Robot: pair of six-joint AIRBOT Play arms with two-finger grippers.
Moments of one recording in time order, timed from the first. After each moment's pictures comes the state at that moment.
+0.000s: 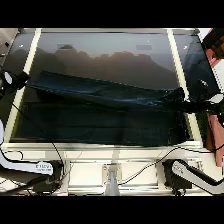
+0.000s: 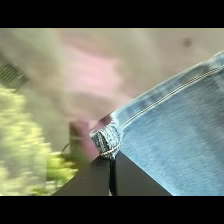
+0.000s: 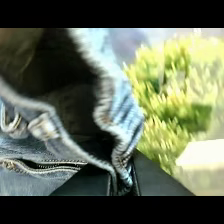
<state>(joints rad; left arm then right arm) 0.38 -1.58 1.33 1.77 -0.69 -2.06 -0.43 -1.18 0.82 -1.27 0.93 1.27</state>
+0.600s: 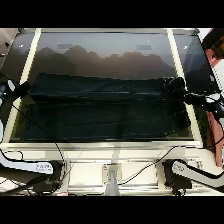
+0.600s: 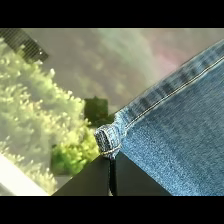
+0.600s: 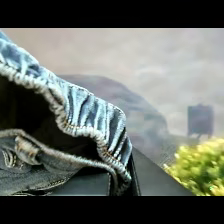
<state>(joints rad) 0.40 -1.60 1.22 1.80 -0.66 -2.05 -0.43 -1.28 0.82 -1.09 0.59 1.29</state>
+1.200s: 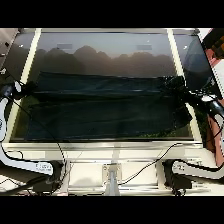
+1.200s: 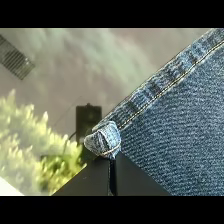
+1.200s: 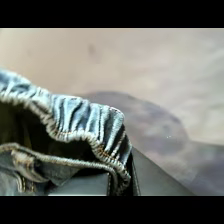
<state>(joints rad) 0.36 -1.63 1.20 1.79 -0.54 -2.05 -0.43 -1.39 0.82 -0.84 0.38 1.32</state>
